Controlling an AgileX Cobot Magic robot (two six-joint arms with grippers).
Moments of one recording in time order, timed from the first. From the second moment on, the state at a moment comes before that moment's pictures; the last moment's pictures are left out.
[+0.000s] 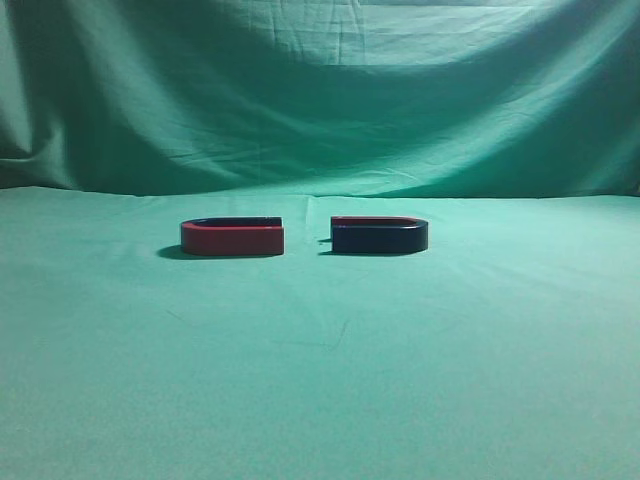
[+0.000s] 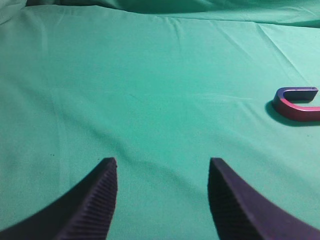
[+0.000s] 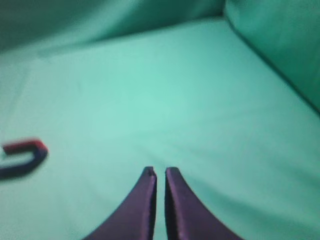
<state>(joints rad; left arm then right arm) 0.00 -0.01 0.02 -0.03 0.35 -0.03 0.03 0.38 -0.43 -0.09 0.56 0.25</state>
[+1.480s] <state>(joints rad) 0.00 -0.01 0.02 -0.03 0.35 -0.03 0.36 1.68 -1.27 0.28 0.94 -0.06</state>
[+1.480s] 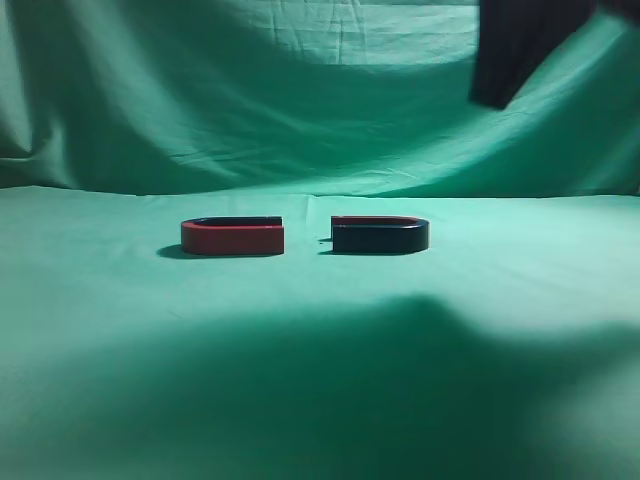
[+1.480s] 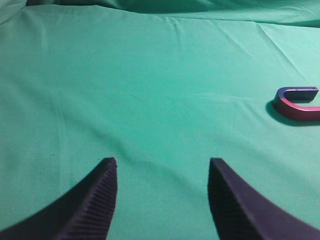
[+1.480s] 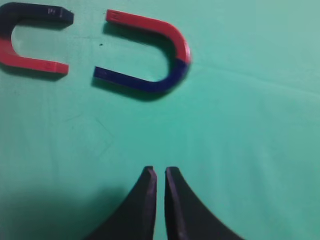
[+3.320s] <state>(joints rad) 0.00 -0.01 0.02 -0.03 0.35 -0.03 0.47 2.15 -1.65 0.10 0.91 0.12</state>
